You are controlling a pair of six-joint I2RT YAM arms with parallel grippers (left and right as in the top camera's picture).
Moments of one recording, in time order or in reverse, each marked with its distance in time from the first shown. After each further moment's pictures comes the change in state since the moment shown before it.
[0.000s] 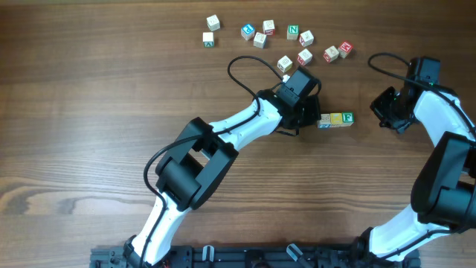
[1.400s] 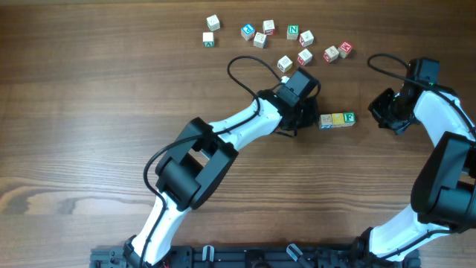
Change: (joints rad) left arm 0.007 0.000 0.000 -0.061 -0.036 0.024; right arm 0.000 0.000 0.001 -0.036 -0.042 0.000
